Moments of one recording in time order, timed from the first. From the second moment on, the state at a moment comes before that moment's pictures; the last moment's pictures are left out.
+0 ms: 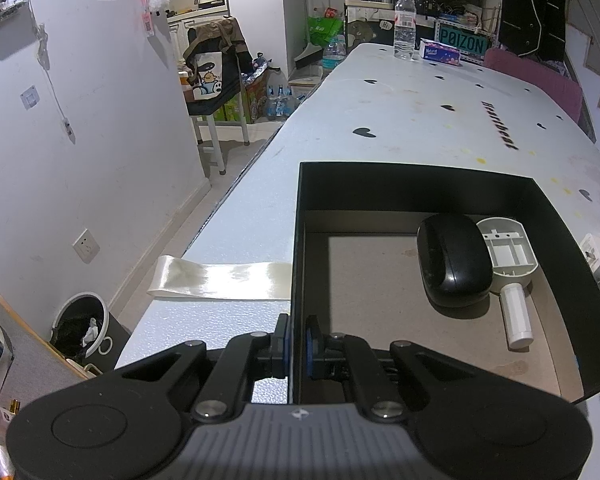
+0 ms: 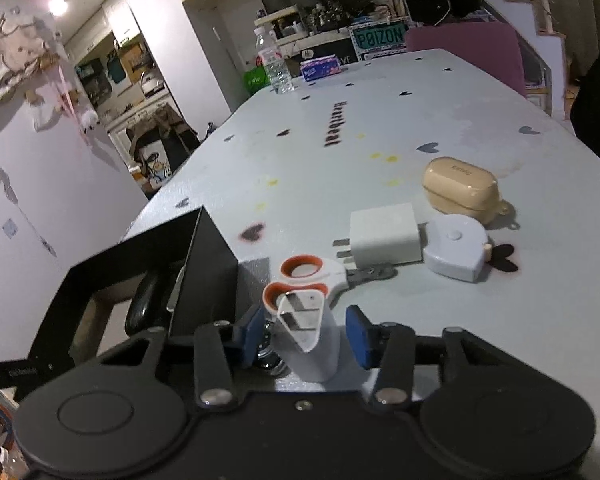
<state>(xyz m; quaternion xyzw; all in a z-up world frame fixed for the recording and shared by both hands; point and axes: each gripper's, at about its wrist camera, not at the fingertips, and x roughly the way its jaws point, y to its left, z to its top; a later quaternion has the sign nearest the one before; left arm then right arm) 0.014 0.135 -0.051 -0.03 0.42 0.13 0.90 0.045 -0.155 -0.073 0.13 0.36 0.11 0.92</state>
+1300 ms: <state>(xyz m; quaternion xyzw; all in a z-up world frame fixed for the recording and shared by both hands) 0.016 0.133 -0.050 -0.04 0.42 0.12 0.90 0.114 -0.011 -0.058 0.27 0.44 0.28 0.81</state>
